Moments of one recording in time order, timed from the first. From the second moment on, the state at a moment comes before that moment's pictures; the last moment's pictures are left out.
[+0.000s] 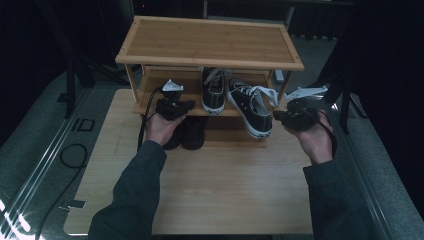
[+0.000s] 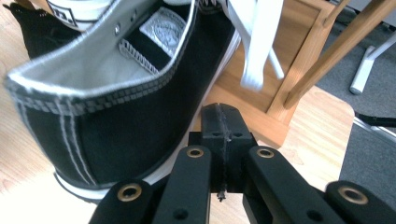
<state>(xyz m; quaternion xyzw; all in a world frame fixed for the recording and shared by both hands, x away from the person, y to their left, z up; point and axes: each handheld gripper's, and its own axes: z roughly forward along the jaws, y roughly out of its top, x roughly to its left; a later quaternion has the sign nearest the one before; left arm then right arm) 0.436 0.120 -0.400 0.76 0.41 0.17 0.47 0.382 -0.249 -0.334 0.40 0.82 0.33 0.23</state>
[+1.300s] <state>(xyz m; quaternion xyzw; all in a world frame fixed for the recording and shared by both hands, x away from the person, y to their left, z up) 0.436 0.119 -0.401 0.76 0.41 0.17 0.47 0.319 -0.250 -0.361 0.34 0.84 0.37 0.20</state>
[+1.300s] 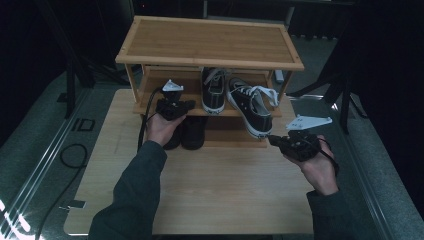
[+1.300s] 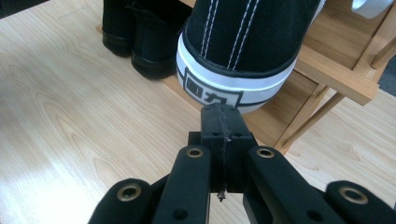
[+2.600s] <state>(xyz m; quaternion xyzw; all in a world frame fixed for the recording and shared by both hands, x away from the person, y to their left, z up) 0.436 0.119 -0.402 0.75 0.42 0.17 0.48 0.329 -0.212 -0.360 0.31 0.84 0.41 0.18</state>
